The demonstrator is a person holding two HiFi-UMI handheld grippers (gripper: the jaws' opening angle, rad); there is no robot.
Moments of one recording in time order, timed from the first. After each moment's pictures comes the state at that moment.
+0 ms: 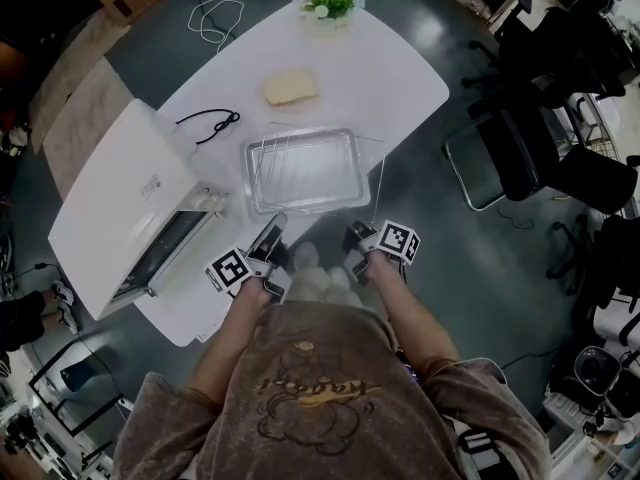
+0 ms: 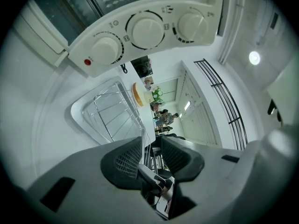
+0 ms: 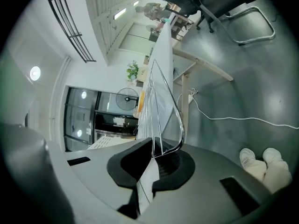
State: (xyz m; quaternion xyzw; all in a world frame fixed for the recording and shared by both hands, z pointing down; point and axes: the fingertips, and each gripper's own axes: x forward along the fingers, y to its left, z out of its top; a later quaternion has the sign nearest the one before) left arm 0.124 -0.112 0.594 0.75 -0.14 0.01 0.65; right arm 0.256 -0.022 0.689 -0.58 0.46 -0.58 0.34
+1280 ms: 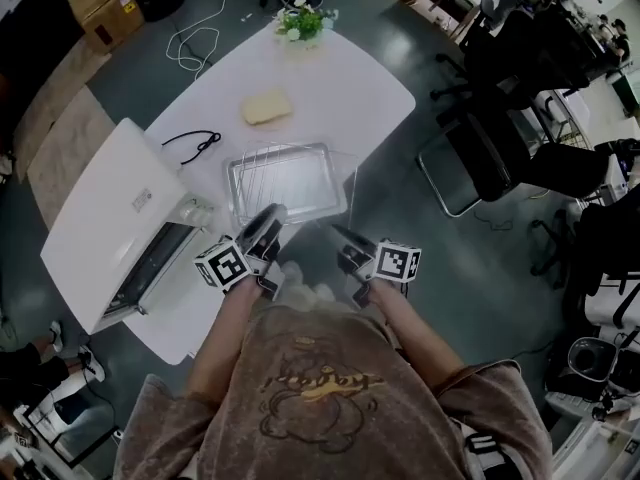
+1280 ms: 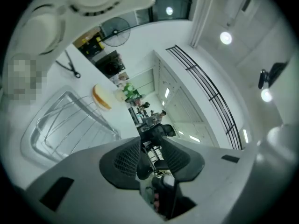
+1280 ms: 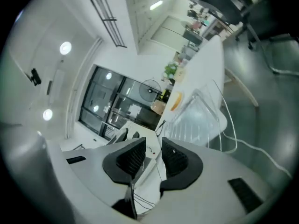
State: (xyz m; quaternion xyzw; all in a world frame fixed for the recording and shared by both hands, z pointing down) left arm 0.173 -0.109 0.522 0.85 -0.05 0.02 0.52; right arm 0.230 -0.004 0.567 -0.57 0.60 -0.49 0.27
